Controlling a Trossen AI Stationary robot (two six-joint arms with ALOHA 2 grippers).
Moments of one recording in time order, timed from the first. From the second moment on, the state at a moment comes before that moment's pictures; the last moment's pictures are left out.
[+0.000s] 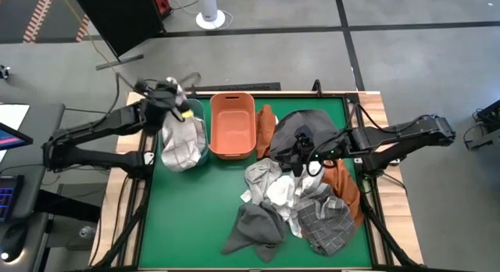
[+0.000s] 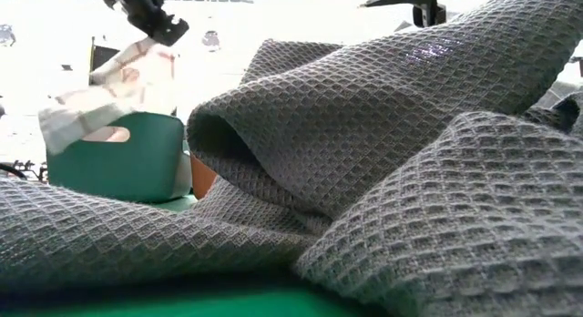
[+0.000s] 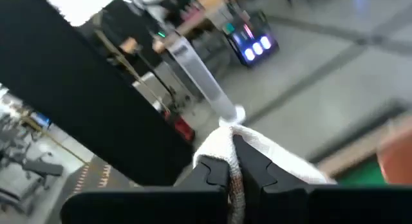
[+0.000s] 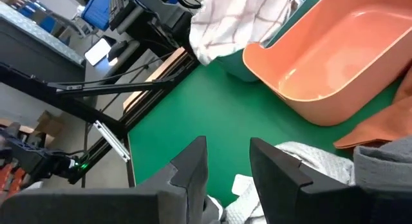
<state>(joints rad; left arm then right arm) 0.35 0.93 0.99 -0.41 -1.16 0.16 0.18 1.16 1.03 -0.31 0.23 0.81</state>
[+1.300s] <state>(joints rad) 0.50 1.19 0.98 -1.08 0.00 -0.12 0.08 1.17 1.03 -0.30 0.16 0.68</state>
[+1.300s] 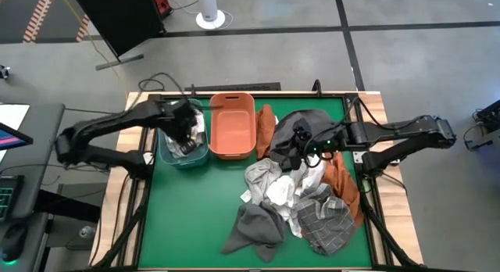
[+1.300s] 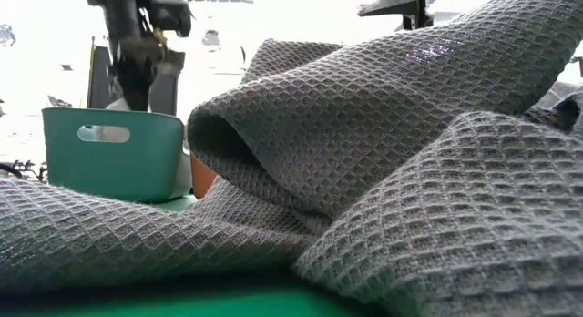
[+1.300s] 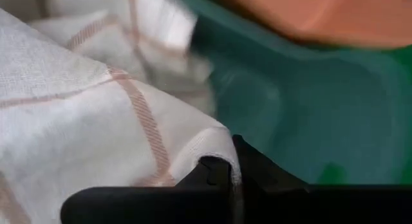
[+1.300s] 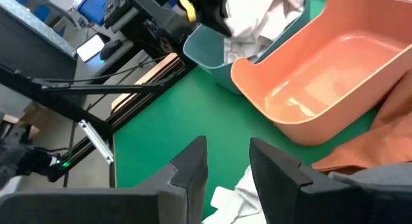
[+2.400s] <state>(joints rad) 0.54 1.45 1.10 -1.29 0.08 0.12 -0.27 1.17 1.03 -0.27 -0.07 0.47</state>
